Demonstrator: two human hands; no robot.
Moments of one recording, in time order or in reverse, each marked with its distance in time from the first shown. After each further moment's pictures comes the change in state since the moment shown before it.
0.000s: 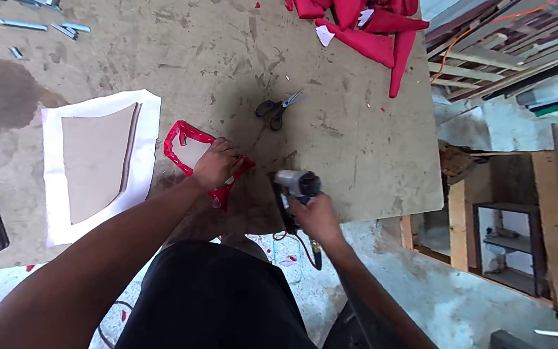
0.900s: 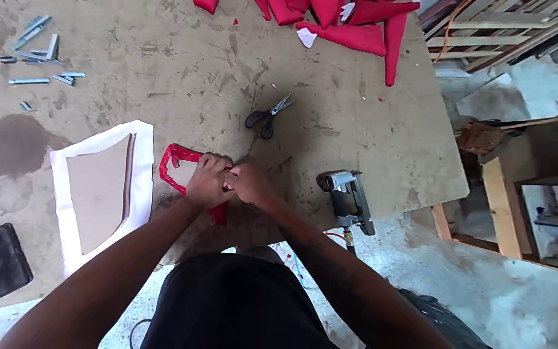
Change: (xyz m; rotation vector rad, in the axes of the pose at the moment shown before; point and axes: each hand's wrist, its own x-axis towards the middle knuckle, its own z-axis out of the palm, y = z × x) left_hand 0.000 0.008 -0.013 0.175 -0.149 -0.047; right_hand 0.097 -0.094 0.073 -0.027 -0.402 -0.137
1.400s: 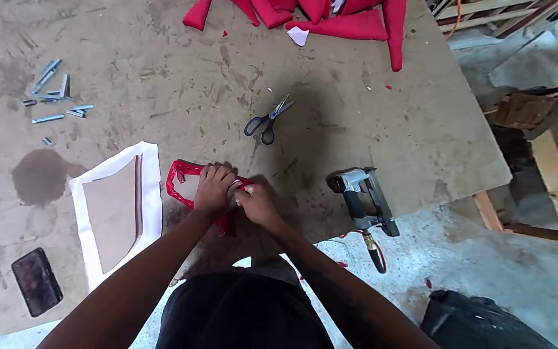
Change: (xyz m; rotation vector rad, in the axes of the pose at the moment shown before) left_hand 0.012 0.005 0.000 0.087 -0.029 -0.148; right_hand -0.024 0.029 0.026 0.467 0.116 0.059
